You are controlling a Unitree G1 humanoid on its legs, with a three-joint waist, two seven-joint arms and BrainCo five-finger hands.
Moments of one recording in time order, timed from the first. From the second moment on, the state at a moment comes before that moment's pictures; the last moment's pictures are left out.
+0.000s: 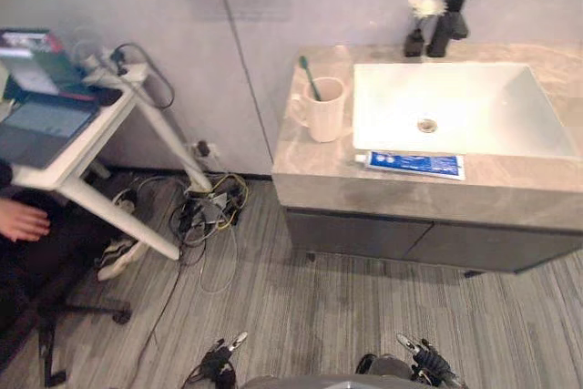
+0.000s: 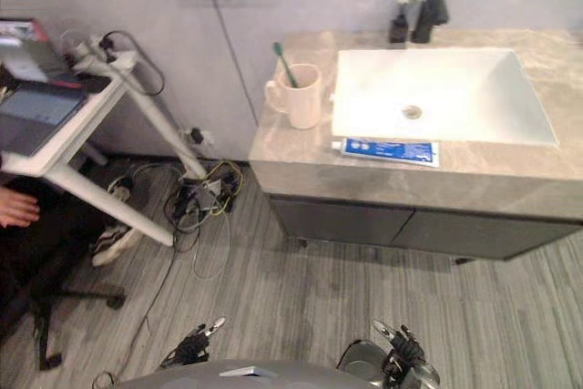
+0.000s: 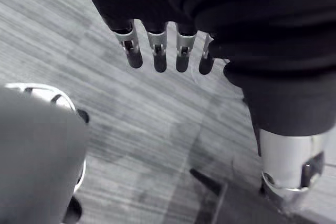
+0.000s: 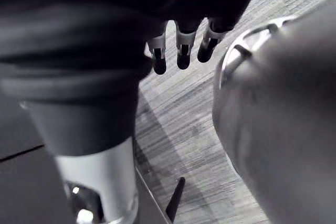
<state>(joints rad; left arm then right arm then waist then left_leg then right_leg) 0.07 0.04 0.17 1.18 -0.19 -0.16 0.00 0.05 -0.13 -0.31 1.19 0.37 -0.12 0.09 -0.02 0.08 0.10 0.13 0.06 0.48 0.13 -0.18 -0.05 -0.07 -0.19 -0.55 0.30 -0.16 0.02</state>
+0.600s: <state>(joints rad) 0.08 0.07 0.25 1.14 -0.19 -0.15 -0.01 0.07 -0.11 -0.35 1.22 0.33 -0.10 0.09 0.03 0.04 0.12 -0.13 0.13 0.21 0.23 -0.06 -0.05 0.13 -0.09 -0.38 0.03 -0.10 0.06</state>
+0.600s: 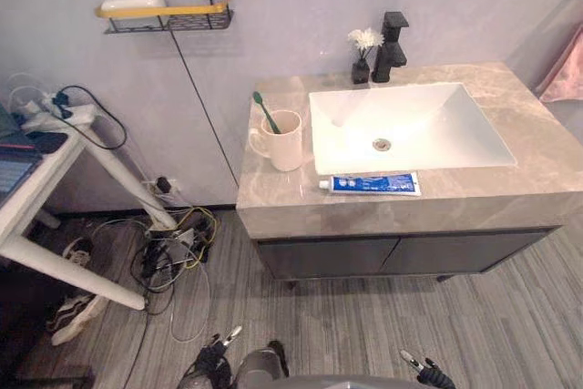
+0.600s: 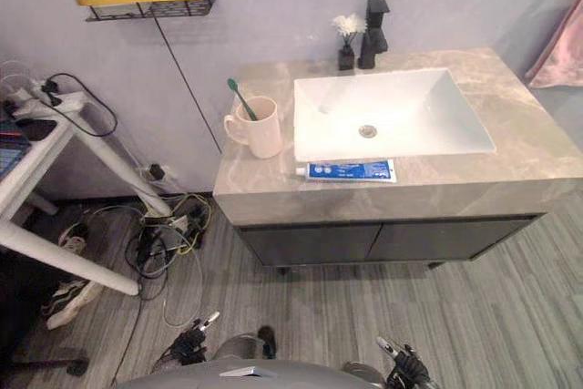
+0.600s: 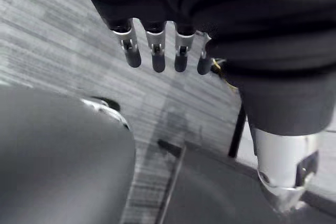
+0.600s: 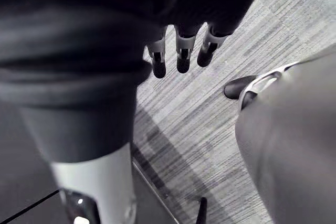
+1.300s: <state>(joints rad) 0.04 0.15 0.09 1.18 -0.17 -0.16 -0.01 0.05 -0.08 -0.37 1.21 0.32 -0.10 0.12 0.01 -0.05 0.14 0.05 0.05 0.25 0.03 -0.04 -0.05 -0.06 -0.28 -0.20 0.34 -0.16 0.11</state>
